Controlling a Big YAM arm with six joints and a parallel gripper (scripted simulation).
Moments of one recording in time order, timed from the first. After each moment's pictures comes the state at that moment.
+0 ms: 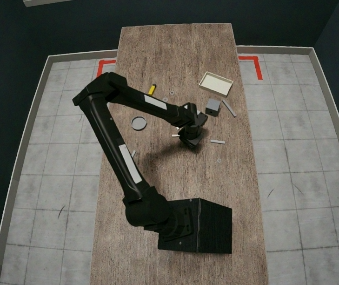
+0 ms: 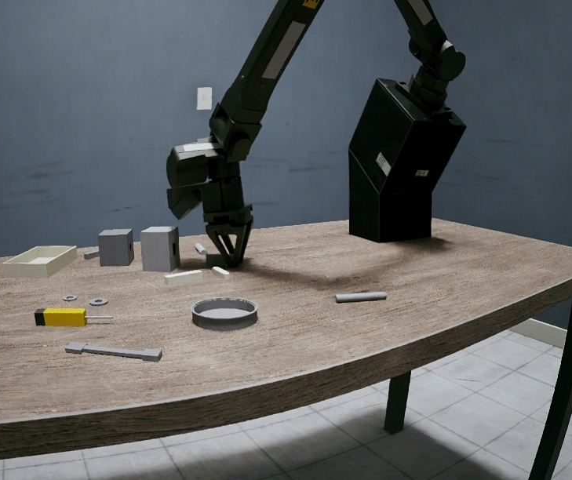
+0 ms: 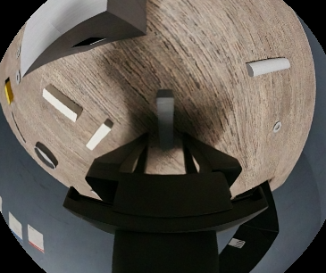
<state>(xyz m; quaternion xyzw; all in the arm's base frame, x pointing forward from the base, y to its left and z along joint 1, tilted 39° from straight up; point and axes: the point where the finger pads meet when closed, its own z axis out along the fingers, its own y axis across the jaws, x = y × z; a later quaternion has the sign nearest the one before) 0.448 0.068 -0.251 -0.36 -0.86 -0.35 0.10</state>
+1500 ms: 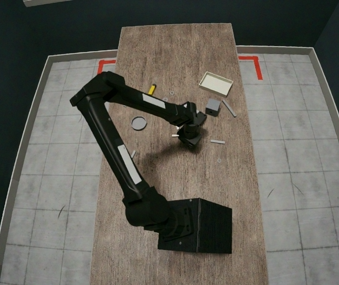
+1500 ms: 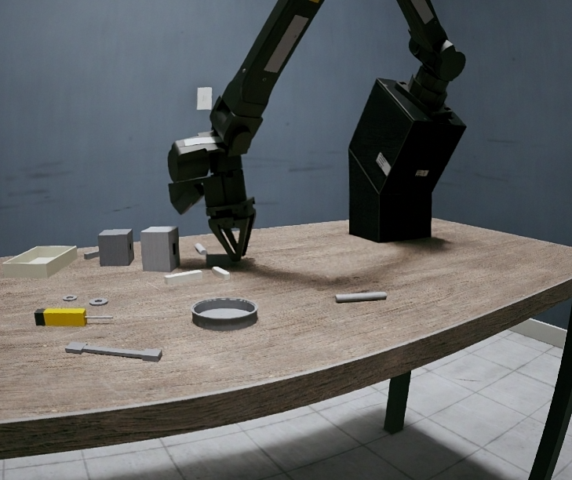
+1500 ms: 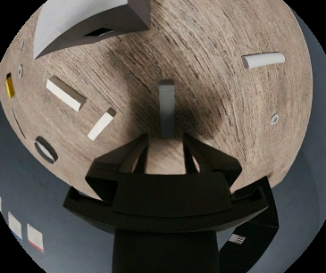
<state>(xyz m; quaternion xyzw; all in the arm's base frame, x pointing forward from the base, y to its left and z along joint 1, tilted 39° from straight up) 0.442 0.065 -0.240 -0.36 -0.86 -0.35 0.11</state>
